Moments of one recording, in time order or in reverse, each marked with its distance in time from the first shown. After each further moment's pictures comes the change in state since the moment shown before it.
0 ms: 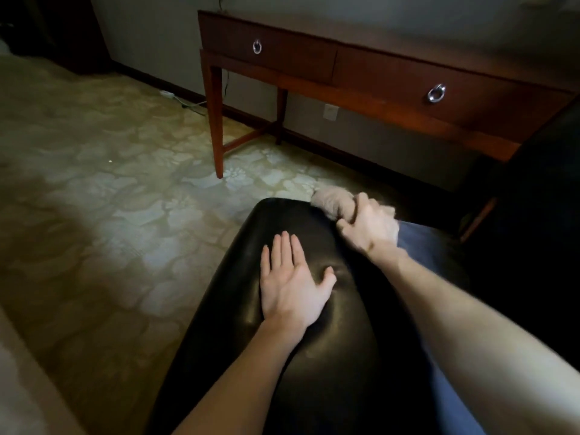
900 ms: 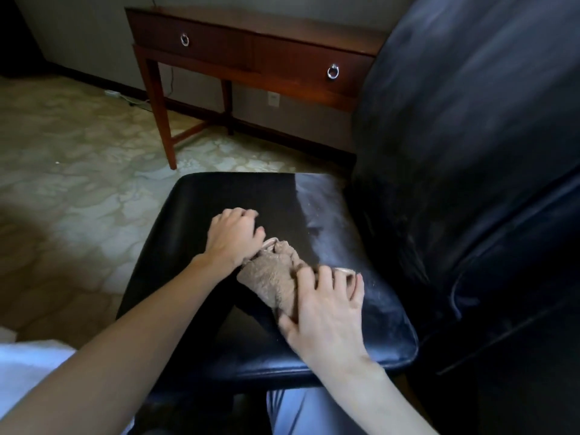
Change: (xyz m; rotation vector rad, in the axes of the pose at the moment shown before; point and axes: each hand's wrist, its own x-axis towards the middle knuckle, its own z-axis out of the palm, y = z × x) left_hand -0.057 0.045 -0.045 0.002 -0.050 0.216; right_hand -0.330 0.050 -0.059 -0.140 -0.033 -0.062
